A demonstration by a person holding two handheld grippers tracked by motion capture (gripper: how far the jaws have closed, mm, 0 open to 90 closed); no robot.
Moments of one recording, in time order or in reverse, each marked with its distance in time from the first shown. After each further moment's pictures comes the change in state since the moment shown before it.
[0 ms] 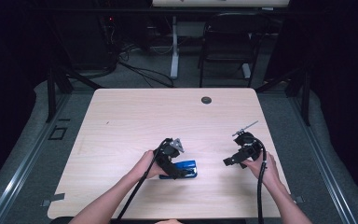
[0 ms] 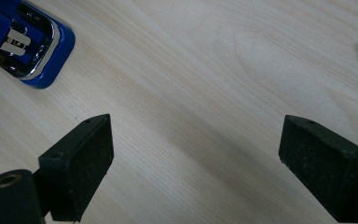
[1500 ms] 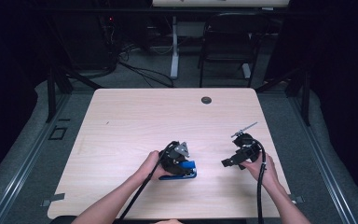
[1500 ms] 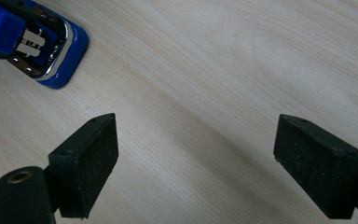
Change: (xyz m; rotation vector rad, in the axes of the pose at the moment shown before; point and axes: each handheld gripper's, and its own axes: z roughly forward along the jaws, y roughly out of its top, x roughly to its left) left arm -0.008 0.006 0.010 -0.024 -0.003 0.127; right arm 0.009 -0.002 0.002 -0.030 0.040 -0.002
